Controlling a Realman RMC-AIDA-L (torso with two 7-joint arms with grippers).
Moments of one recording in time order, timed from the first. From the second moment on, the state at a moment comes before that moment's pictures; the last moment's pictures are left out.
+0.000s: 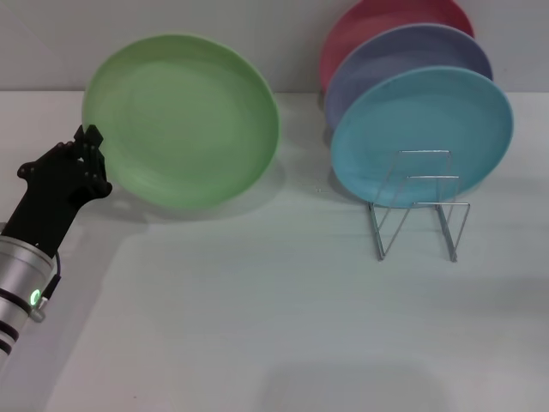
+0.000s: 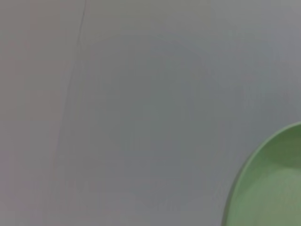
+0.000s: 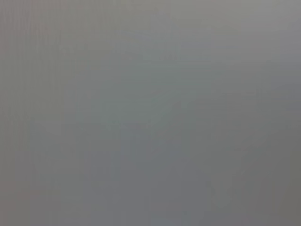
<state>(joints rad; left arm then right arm) -0.28 -2.07 2.09 0.46 -0.45 1.05 -0.29 0.49 2.07 0.06 -0.17 -1.08 -1.43 0.46</state>
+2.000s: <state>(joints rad) -0.27 -2.08 2.15 0.46 -0.46 1.06 -0.26 0.32 2.08 0.06 0.10 -1.63 -1.72 0.38</state>
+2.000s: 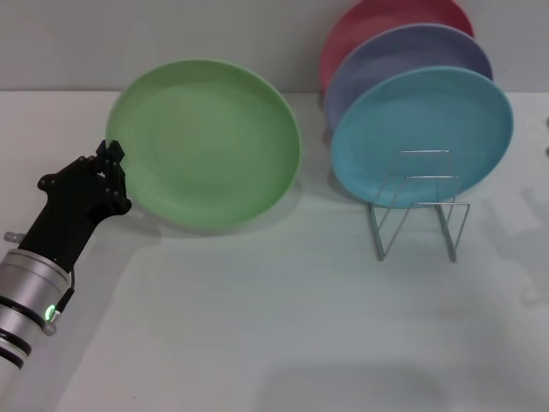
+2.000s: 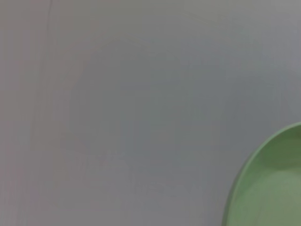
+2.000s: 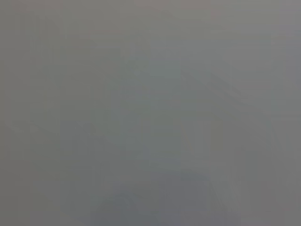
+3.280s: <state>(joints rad) -0.16 -2.08 2.58 0.76 -1.14 1.15 0.34 0.52 2.08 -0.06 0.22 -1.83 -1.38 0.33</state>
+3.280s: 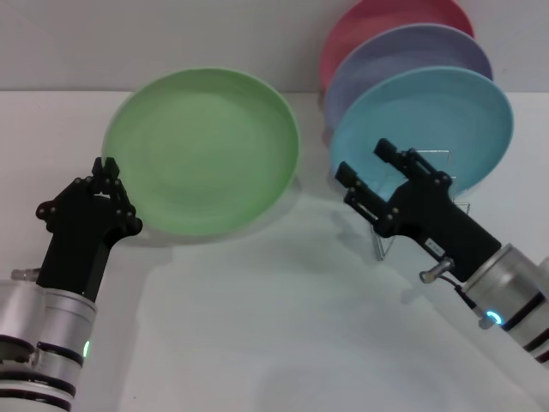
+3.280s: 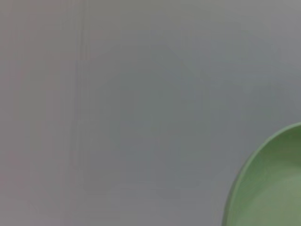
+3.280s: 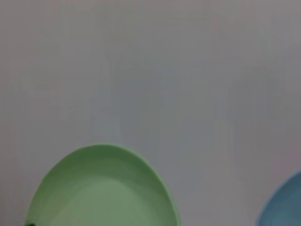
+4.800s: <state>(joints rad) -0.15 -2.08 2.74 0.92 -1.50 1.26 0.66 0.69 2.09 -0.04 0.28 -1.85 -1.11 0.33</state>
